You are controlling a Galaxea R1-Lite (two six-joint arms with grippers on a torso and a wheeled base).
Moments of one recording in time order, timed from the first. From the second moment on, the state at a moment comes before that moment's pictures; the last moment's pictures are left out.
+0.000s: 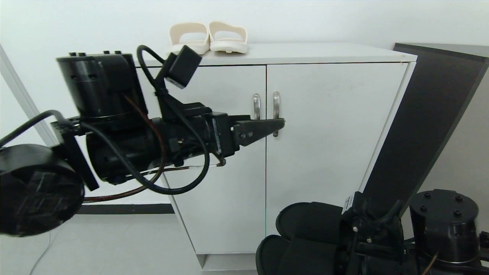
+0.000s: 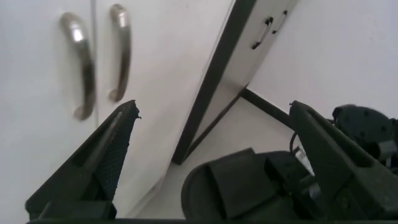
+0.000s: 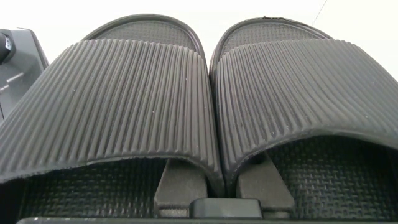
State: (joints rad) left arm -0.60 1.58 -1.00 -0.59 -0.42 -0.22; right arm 0.81 1.56 -0.41 -0.77 0.21 -0.05
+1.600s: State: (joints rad) left arm -0.61 1.86 -1.34 -0.53 -0.29 -0.38; right arm 0.80 1.60 -0.39 -0.80 0.21 -0.05
